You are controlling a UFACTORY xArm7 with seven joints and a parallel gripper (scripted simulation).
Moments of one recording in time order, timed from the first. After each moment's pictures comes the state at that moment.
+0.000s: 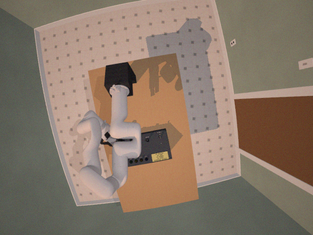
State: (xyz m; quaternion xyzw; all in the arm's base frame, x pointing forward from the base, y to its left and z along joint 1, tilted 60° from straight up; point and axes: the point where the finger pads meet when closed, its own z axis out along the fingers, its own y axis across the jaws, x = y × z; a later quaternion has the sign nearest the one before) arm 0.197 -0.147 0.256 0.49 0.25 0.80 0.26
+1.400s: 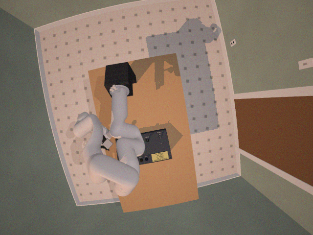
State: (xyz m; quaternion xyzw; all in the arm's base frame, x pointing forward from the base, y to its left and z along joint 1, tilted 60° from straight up) arm 0.138 -0.137 0.294 0.49 0.25 0.79 0.26
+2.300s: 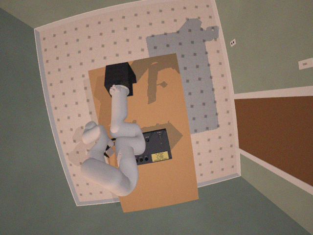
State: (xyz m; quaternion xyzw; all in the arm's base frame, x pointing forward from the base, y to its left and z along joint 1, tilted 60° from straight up) arm 0.227 -0.196 0.326 0.48 0.20 0.80 0.31
